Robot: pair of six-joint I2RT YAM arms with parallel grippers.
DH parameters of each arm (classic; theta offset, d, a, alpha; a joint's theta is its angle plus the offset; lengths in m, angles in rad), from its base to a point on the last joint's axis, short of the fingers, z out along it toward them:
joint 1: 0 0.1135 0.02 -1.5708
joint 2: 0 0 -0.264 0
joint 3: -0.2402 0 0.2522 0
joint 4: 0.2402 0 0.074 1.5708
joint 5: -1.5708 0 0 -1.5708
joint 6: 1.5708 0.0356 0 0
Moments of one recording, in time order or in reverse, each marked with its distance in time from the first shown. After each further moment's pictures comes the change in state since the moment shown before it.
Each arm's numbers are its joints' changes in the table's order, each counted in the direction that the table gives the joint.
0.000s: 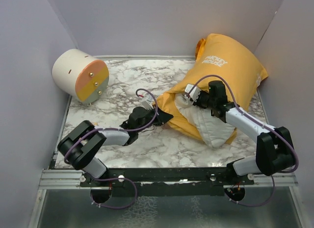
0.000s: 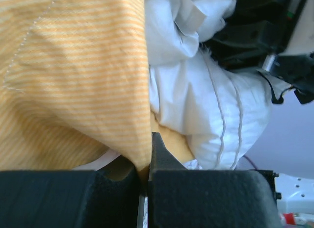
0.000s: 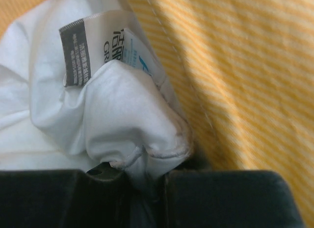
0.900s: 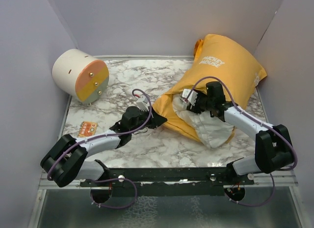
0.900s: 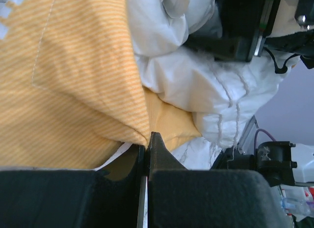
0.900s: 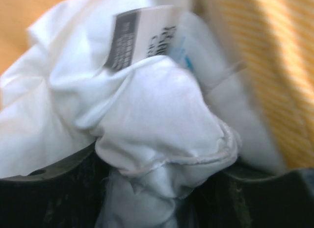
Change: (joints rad) left arm 0.039 -0.293 0.027 0.364 -0.048 0.175; right arm 0.010 0.038 -0.003 0.008 0.053 -0.069
